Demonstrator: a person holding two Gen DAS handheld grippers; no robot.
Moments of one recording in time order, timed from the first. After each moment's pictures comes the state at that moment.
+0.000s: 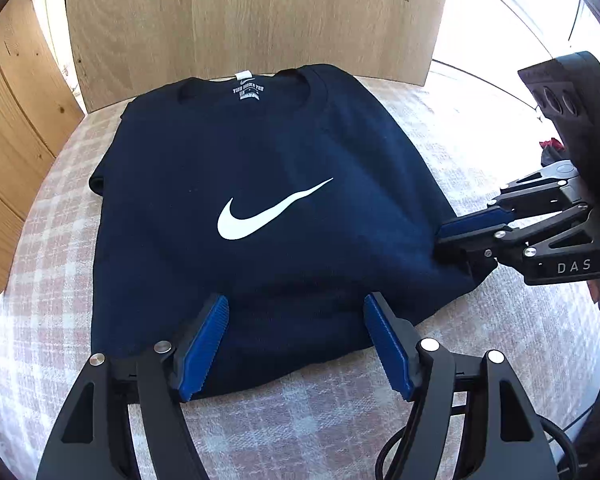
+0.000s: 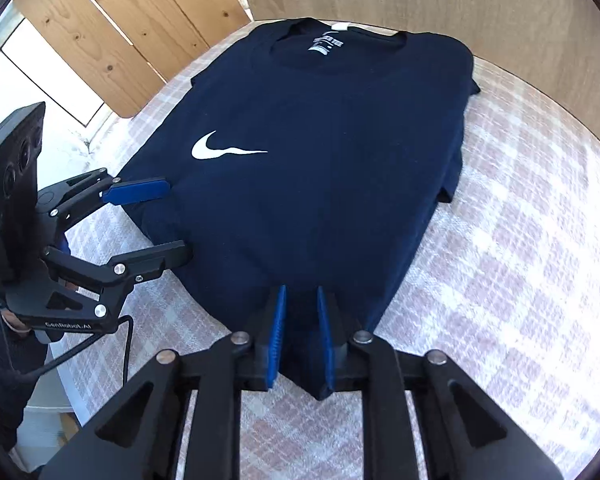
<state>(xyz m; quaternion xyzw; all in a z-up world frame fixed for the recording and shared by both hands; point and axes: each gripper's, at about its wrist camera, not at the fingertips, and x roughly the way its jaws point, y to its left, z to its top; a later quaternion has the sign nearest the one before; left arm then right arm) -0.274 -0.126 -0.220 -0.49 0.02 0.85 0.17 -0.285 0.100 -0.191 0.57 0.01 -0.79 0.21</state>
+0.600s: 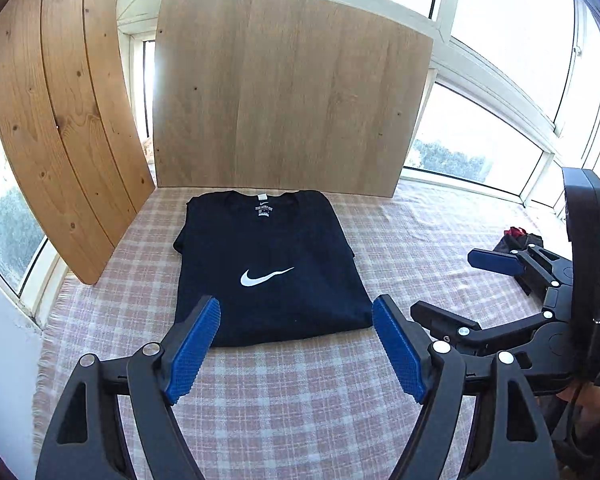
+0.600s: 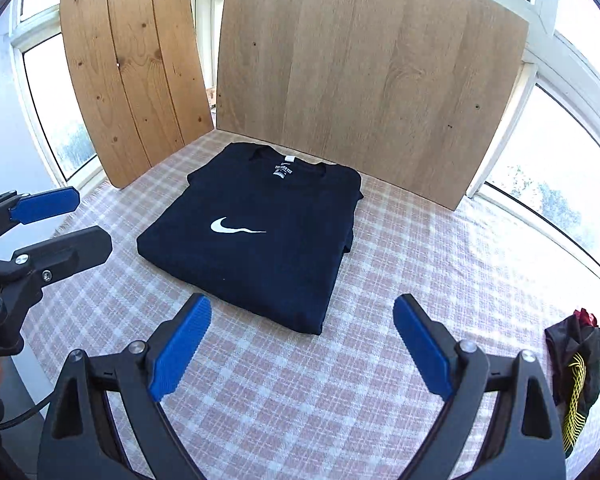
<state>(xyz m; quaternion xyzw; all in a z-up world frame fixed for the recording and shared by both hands) -0.155 -0.142 -0.069 -0.37 -0.04 0.92 0.13 -0.152 0.039 -0.109 0.41 0.07 -0.91 0.05</state>
